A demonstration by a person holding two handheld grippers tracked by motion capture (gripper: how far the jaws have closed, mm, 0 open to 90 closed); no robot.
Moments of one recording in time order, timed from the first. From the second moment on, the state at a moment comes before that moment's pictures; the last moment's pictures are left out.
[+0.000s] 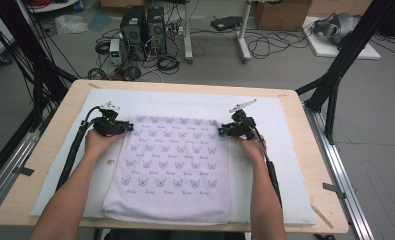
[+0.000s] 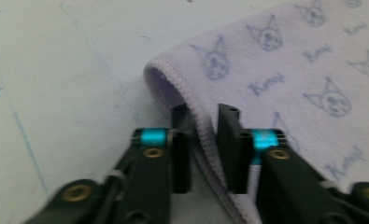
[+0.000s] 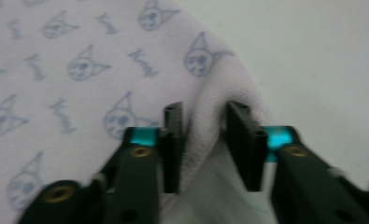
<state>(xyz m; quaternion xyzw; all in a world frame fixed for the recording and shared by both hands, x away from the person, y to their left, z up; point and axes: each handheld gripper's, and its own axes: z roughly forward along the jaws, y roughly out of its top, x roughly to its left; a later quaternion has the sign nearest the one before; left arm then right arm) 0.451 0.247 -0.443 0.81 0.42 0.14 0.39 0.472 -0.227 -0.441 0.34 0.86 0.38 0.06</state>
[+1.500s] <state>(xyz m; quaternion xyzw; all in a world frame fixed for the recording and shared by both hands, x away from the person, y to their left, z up) 0.335 0.259 -0.415 0.84 0.32 0.10 0.44 0.354 -0.226 -0.412 0.25 0.88 0.41 0.03</state>
